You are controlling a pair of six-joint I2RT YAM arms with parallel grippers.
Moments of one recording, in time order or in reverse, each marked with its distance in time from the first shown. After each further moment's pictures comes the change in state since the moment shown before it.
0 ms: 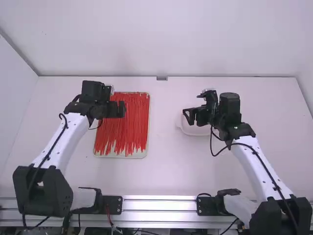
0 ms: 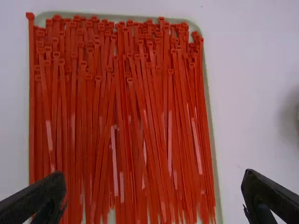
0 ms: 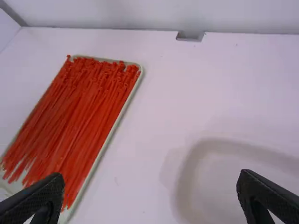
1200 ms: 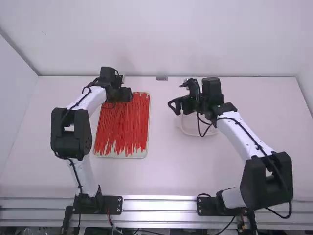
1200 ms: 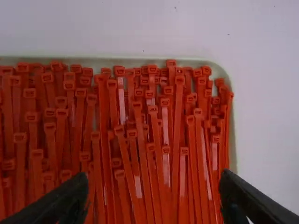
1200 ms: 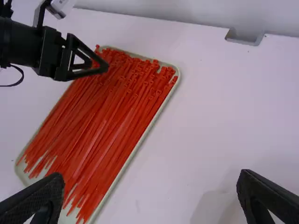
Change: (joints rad) left arm 0.000 0.598 0.377 0.144 0.058 -0.028; right arm 0.098 0.324 0.241 0.014 -0.081 -0.025
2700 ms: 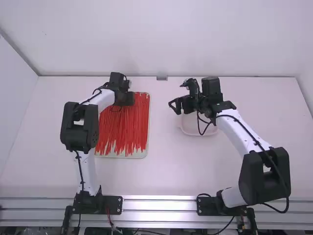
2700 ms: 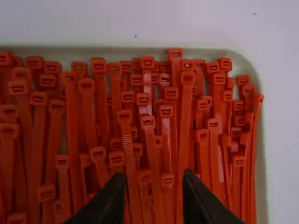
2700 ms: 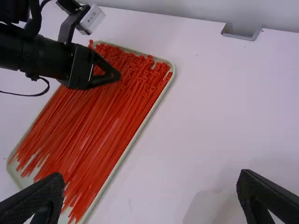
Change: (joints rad) left arm -0.050 0.119 0.000 0.096 -0.061 -0.029; right arm -0.011 0.029 0.013 -0.008 0.000 -0.023
